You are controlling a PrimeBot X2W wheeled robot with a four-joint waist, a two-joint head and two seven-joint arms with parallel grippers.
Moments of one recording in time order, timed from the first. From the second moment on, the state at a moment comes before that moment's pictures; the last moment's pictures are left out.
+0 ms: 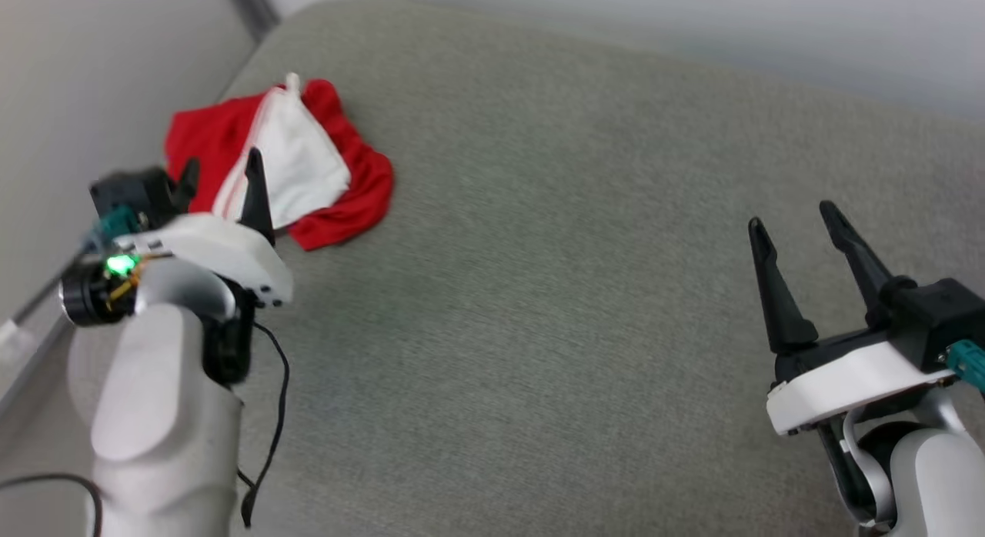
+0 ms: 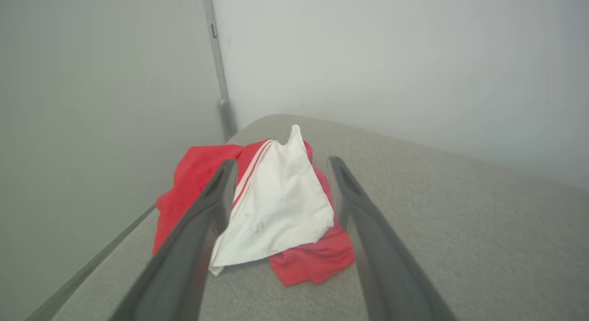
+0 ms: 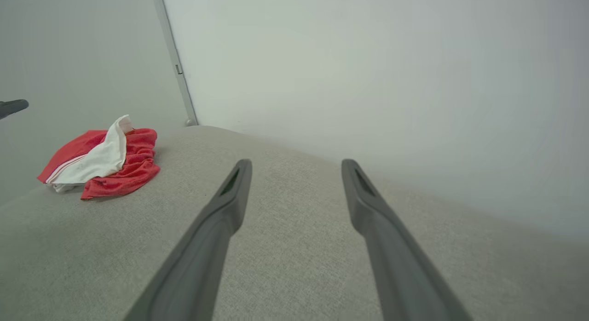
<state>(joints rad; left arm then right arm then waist) -0.58 0.14 0.06 0.50 -0.23 -0.03 -0.05 -0.18 -0.10 0.05 -0.11 0.08 0.13 0.03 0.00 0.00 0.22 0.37</state>
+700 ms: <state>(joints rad) -0.84 0.45 0.16 0.70 -0.36 -0.01 0.75 -0.32 -0.11 0.07 -0.08 0.12 0.13 -0.06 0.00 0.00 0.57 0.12</state>
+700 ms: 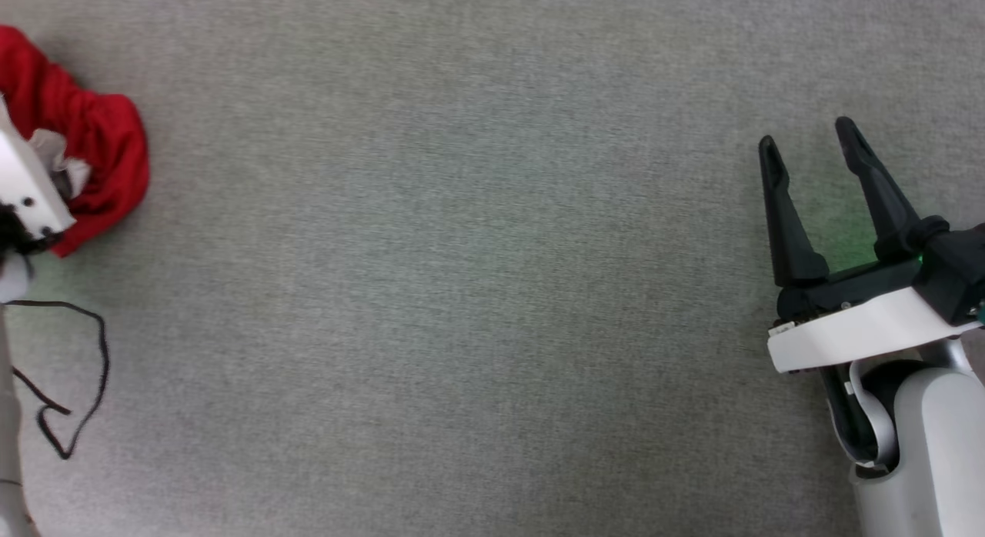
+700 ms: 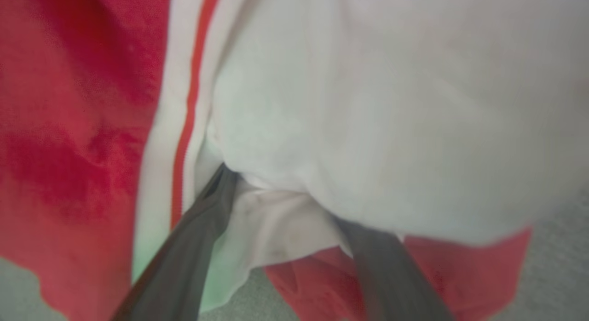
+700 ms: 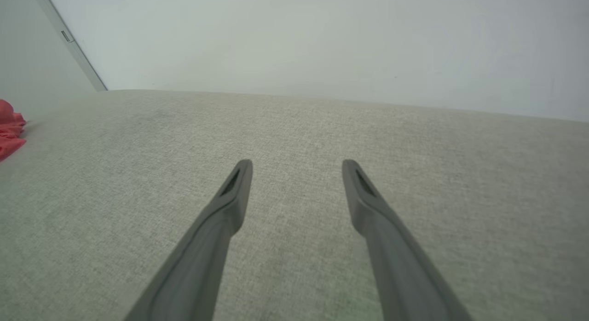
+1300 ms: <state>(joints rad) -0.75 0.44 0.13 0.60 -0.27 0.09 0.42 -0.29 -0.09 0.05 -0.03 0.13 0.13 -0.08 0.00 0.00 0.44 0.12</state>
